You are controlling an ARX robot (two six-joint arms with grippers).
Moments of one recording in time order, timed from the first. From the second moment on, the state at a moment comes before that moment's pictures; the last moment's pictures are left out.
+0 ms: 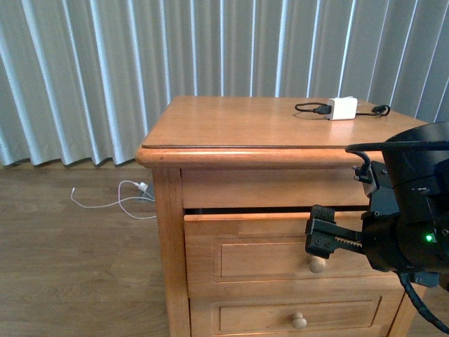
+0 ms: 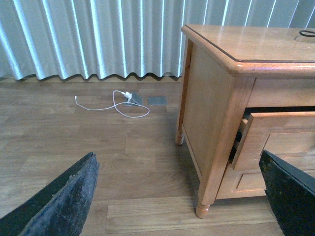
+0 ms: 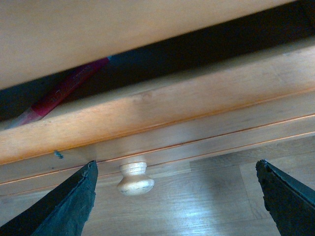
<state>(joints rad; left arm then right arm) 0.00 0.00 0.02 0.00 0.00 0.00 0.23 1.98 1.00 0.30 0.09 0.39</state>
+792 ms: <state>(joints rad) 0.00 0.00 0.02 0.00 0.00 0.00 0.23 2.08 1.00 0.53 0.07 0.53</state>
